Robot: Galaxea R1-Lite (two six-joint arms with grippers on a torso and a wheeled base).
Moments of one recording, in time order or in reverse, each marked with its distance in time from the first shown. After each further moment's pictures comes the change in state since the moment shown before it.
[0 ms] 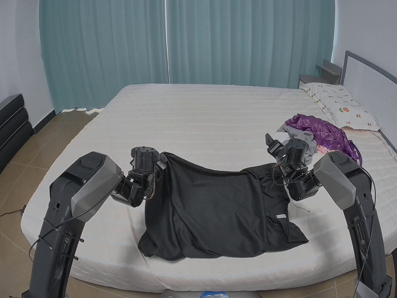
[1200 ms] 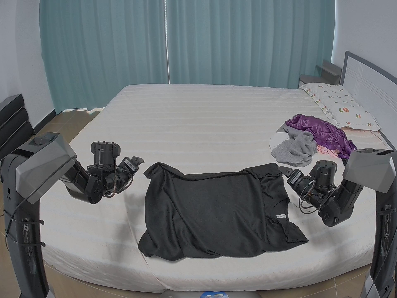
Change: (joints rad) left arm 0.140 -0.343 0.465 0.017 -0.330 -0.083; right arm -0.050 -0.346 0.839 -0.182 0.287 0.175
